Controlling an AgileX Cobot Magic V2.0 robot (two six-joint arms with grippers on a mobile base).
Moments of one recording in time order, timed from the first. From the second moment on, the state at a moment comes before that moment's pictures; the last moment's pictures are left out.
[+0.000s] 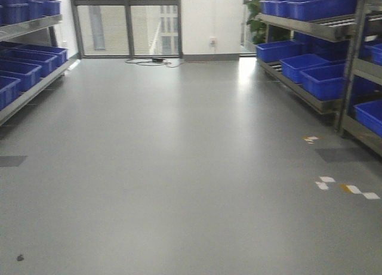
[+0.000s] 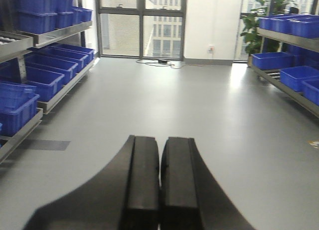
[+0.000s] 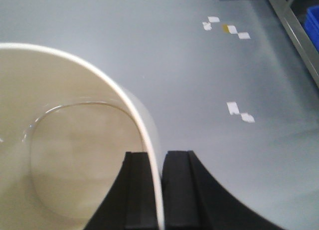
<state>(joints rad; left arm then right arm) 0.00 -0.01 0.01 -0.08 0.05 0.04 -0.06 0.58 -0.58 0.00 0.67 0.00</state>
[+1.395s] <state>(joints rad) 0.00 -0.01 0.01 -0.08 0.05 0.04 -0.06 0.58 -0.58 0.00 0.67 0.00</state>
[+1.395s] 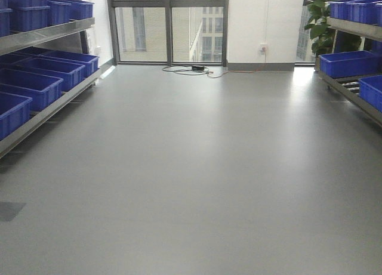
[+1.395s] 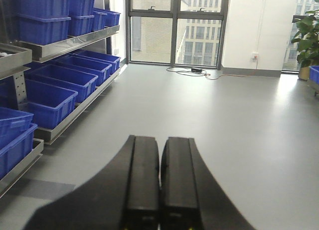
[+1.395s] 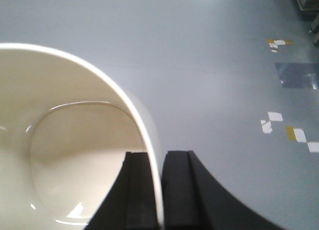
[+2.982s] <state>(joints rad) 0.00 -0.01 0.01 -0.08 0.05 0.04 -0.06 0.58 -0.58 0.00 0.67 0.00</state>
